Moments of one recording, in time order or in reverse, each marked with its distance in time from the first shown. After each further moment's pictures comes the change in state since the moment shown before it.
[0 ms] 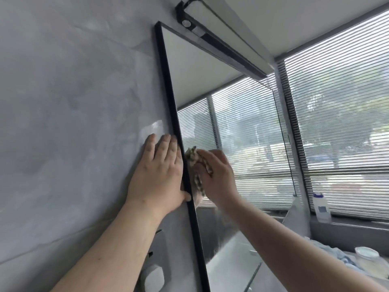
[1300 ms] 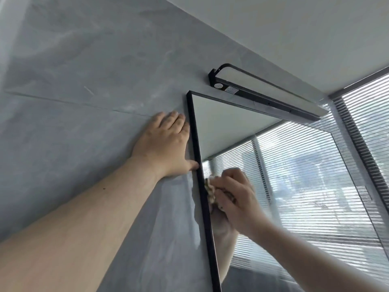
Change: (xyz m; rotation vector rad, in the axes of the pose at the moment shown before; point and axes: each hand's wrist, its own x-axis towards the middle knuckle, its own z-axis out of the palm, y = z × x) left_hand 0.136 -0.112 -0.060 0.170 0.143 -0.148; right_hand 0.111 -0.006 0.014 0.275 0.046 -0.397
